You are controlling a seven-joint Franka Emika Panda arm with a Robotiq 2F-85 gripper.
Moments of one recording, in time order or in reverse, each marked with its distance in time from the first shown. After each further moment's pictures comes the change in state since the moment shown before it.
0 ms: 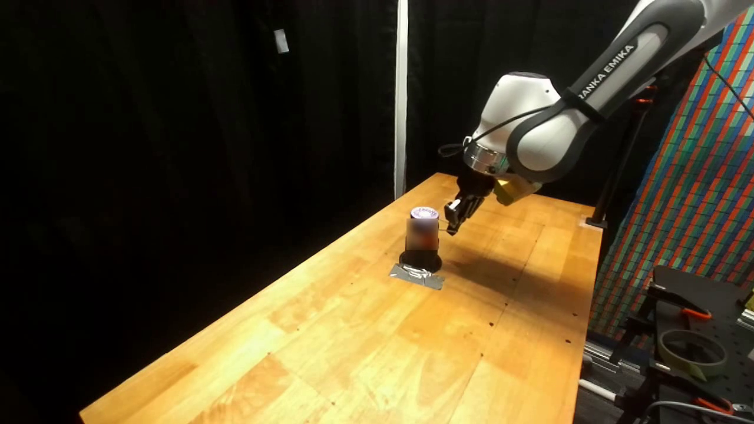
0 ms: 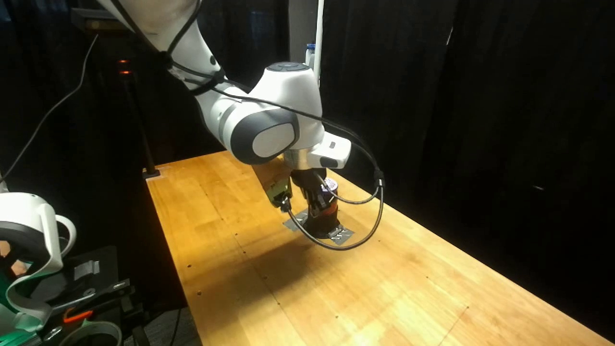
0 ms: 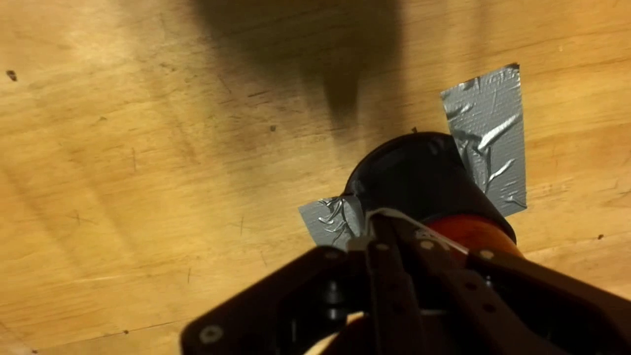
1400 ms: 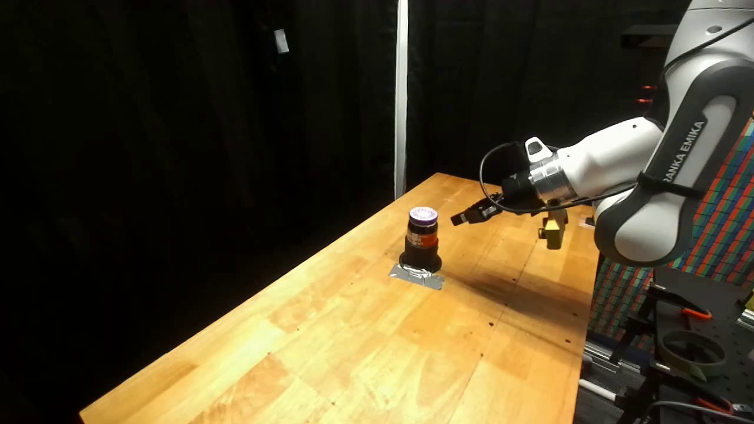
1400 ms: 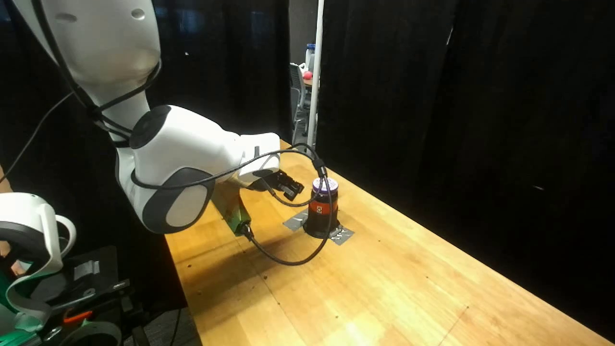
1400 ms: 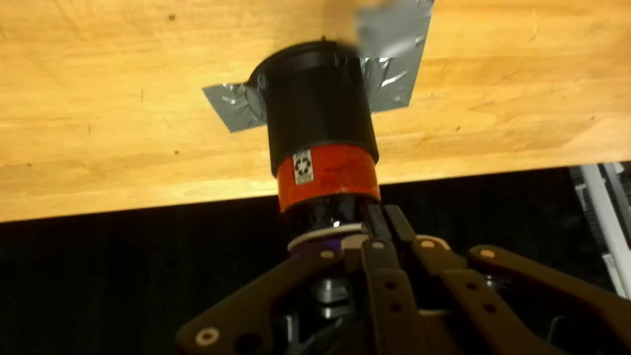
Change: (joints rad) arm 0.015 0.031 0.043 -0.378 -0.124 1.013 -0.043
